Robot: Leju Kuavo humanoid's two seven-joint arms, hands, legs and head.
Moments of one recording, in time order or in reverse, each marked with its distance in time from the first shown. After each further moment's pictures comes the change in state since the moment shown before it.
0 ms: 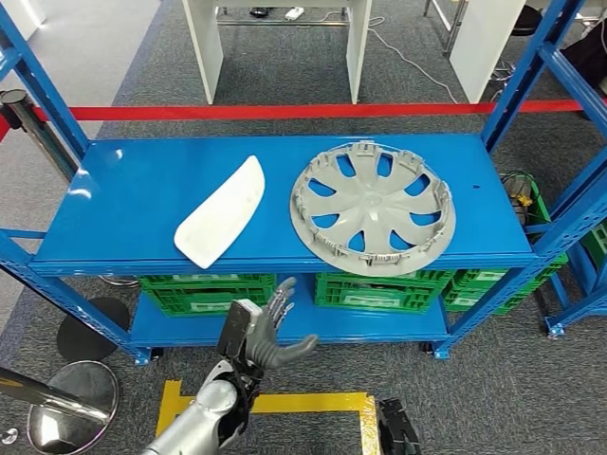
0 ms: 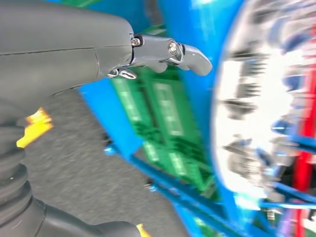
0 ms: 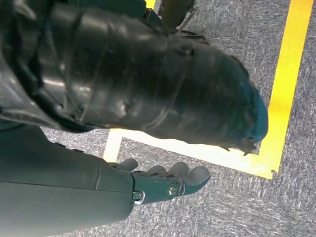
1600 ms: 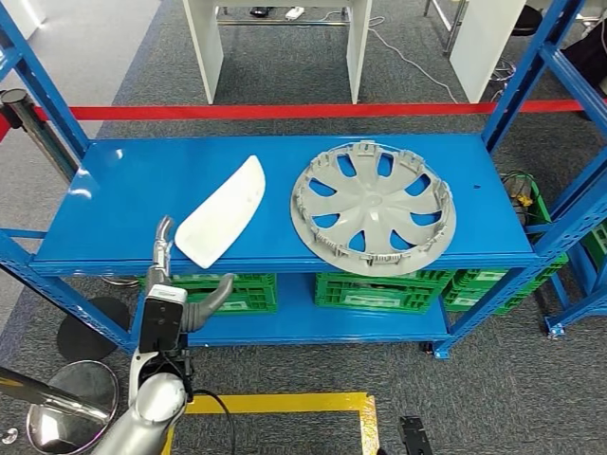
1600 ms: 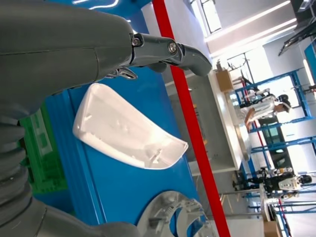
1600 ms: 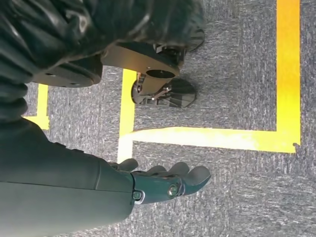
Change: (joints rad) left arm 0.145 0.164 0.088 -0.592 -0.405 0.569 0.178; right arm 0.060 0.007 -0.136 0.015 -0.042 -0.070 -0.078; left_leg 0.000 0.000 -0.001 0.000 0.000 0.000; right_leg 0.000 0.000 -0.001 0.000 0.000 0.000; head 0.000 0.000
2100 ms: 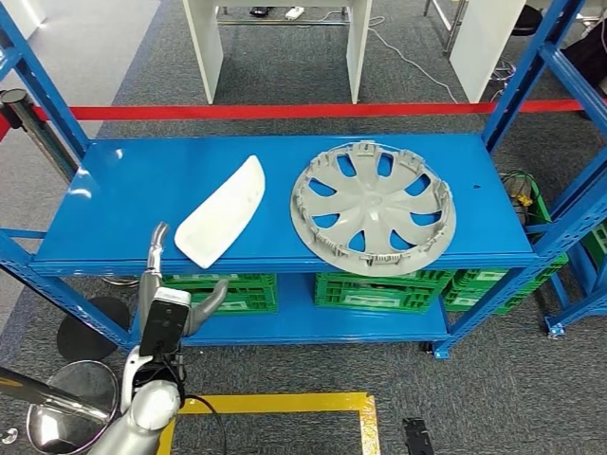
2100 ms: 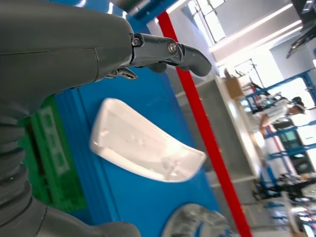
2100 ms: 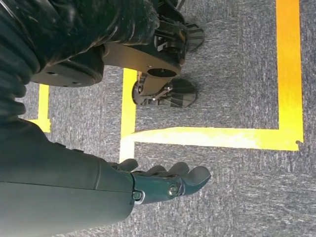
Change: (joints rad) left arm 0.037 0.019 0.028 -0.021 -0.131 0.001 0.099; right arm 0.005 0.000 -0.018 0.002 -0.006 0.000 -0.006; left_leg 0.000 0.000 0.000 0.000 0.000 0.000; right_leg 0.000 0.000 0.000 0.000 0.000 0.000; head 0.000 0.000
